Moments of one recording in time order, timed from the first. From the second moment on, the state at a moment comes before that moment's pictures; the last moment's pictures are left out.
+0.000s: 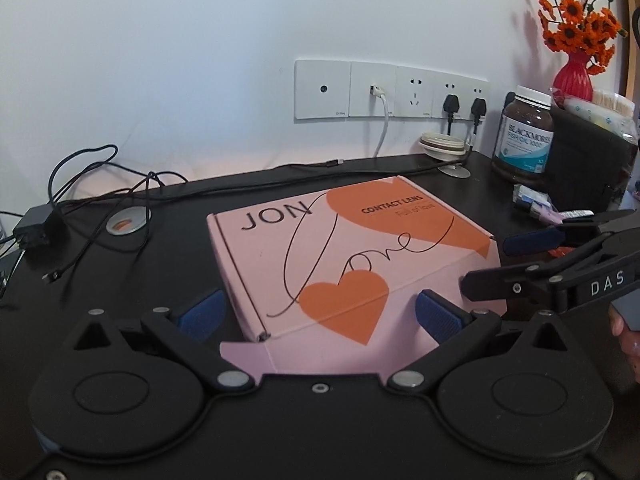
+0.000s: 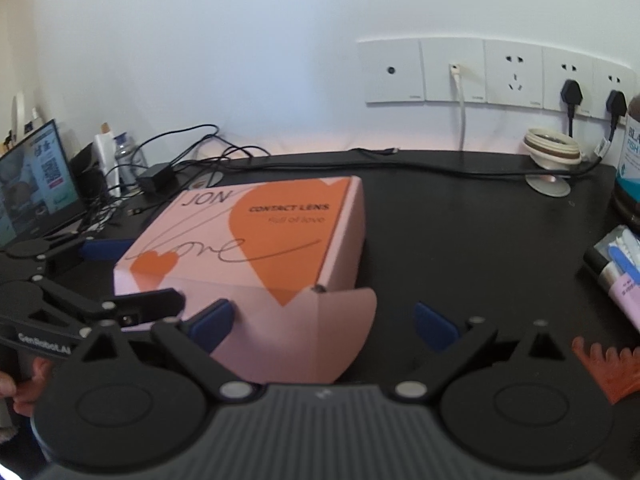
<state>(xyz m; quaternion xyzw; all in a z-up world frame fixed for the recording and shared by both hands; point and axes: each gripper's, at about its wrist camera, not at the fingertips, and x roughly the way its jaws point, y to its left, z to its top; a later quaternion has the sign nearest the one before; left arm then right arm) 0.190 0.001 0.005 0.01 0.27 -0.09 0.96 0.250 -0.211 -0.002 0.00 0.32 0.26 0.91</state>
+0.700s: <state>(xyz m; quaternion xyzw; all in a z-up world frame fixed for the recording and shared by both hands) 0.211 0.024 0.013 -0.01 0.25 -0.01 0.97 0.313 -0.184 0.009 0.01 0.32 0.25 0.91</state>
